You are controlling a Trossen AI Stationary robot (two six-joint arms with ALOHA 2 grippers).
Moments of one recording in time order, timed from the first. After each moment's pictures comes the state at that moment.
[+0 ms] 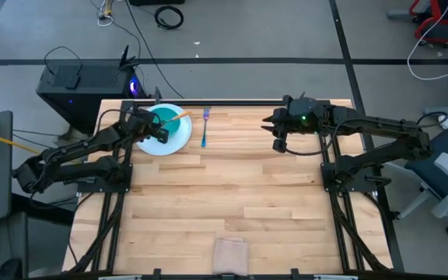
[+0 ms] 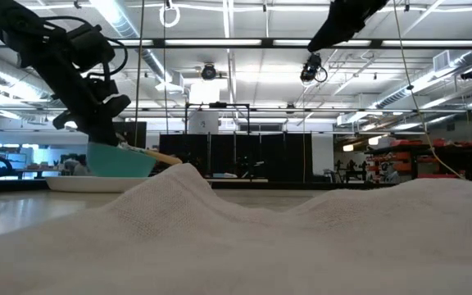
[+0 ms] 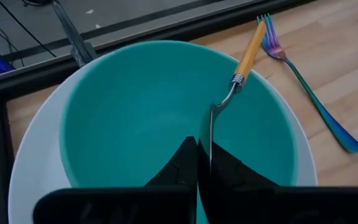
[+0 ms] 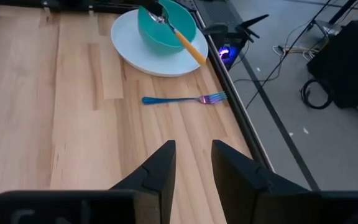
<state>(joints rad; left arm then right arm) 0.69 0.89 0.41 -0.26 -0.29 -0.35 -0.21 1.10 1.11 -0.61 0.18 -0.16</state>
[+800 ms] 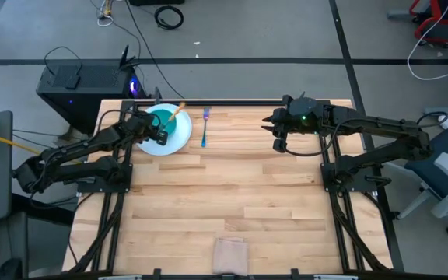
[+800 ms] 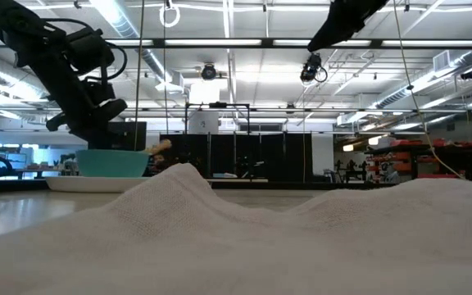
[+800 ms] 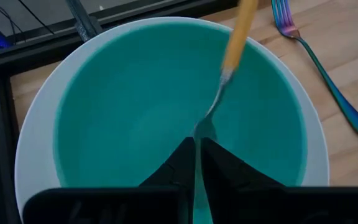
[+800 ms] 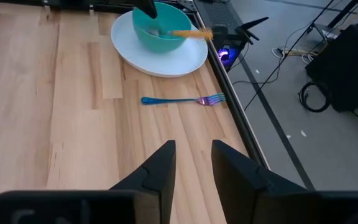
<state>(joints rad) 0.69 0.89 0.42 -0.33 -0.29 -0.38 -0.21 1.10 1.11 -0.61 0.18 -0.18</state>
